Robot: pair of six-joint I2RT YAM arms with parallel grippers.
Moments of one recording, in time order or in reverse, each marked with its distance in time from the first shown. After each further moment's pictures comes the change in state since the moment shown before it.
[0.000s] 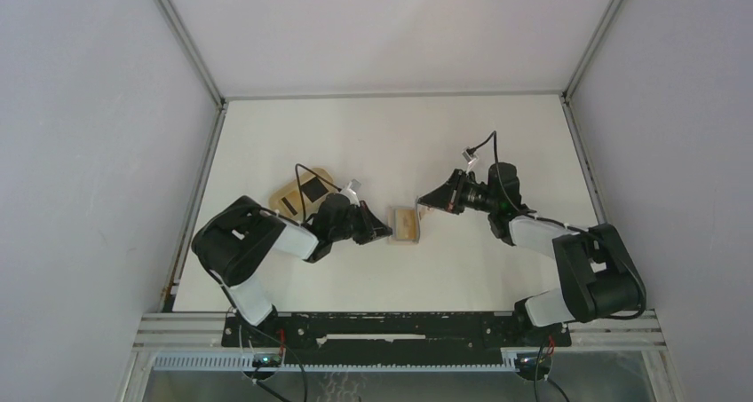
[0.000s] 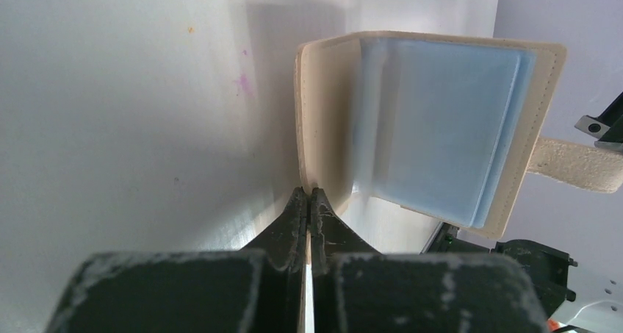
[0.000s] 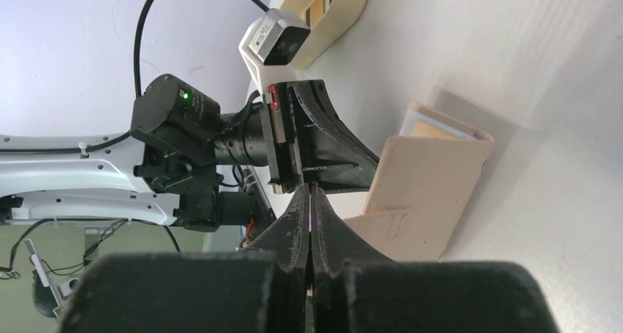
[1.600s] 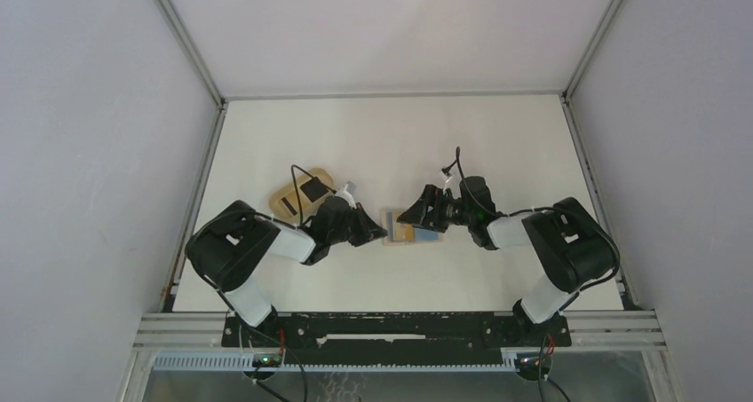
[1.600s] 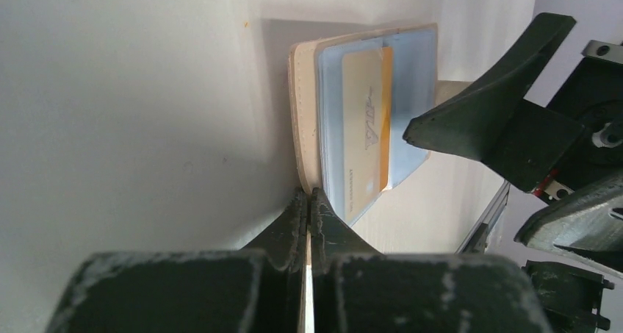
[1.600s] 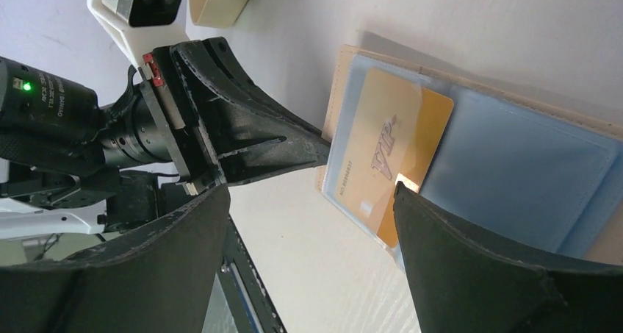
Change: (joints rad) left arm -0.007 -0.049 -0.027 -0.069 -0.091 0.035; right arm 0.166 0.204 -0.017 0.056 0.166 -0.040
